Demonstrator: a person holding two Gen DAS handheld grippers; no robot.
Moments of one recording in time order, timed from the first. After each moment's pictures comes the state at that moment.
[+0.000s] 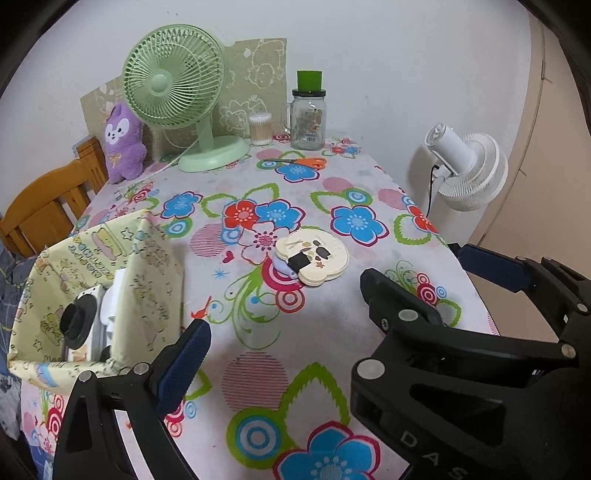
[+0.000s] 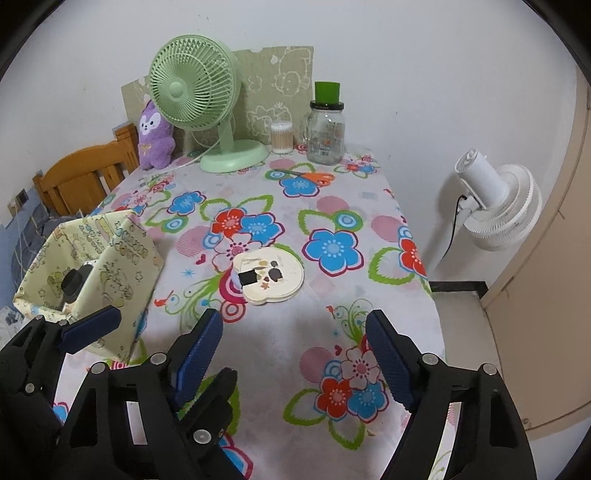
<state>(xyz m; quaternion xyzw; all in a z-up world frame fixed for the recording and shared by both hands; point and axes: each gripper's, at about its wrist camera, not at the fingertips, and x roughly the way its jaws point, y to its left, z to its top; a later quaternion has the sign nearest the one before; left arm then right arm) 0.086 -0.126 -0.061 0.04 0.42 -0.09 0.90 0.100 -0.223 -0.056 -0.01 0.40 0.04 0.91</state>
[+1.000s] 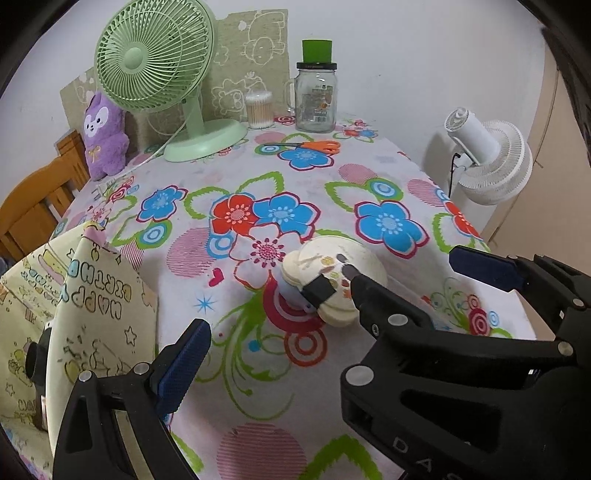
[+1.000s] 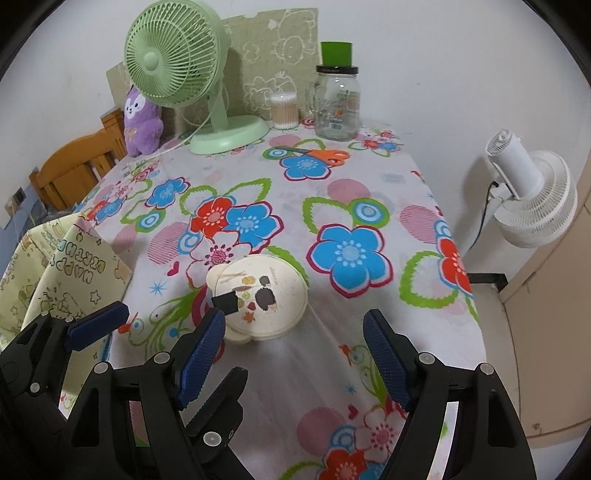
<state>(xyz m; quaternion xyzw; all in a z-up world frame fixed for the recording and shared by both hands) 0.155 -0.128 -0.102 0.06 0.44 -0.09 0.89 0.178 -0.223 -0.104 0.00 0.44 0.07 0.90</state>
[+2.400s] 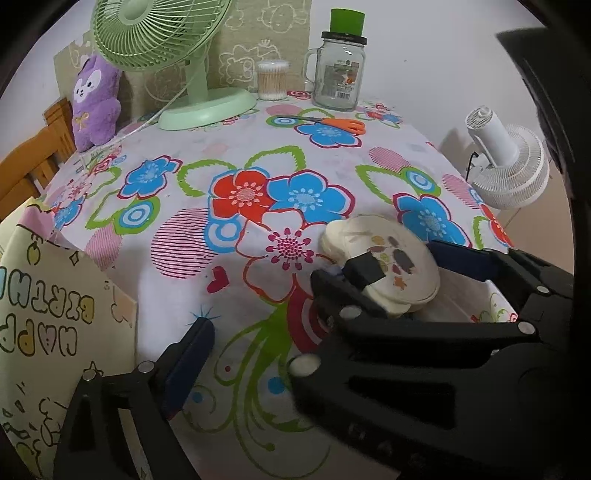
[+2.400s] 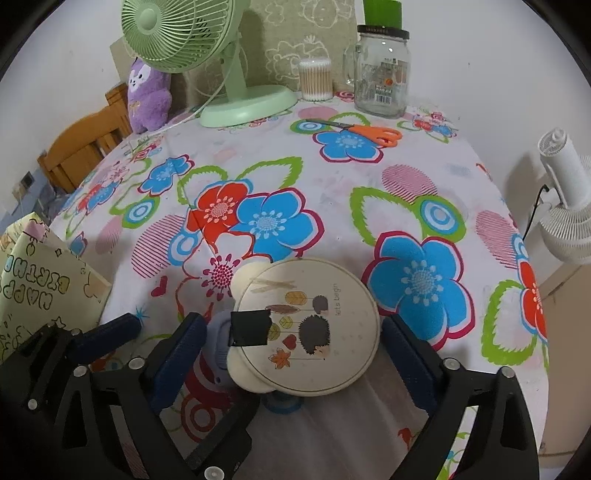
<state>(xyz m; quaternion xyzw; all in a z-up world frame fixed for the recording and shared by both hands) 0.198 -0.109 -0.136 0.02 0.47 -0.10 0.88 0.239 -0.201 -0.148 0.00 0.46 0.11 0.88</state>
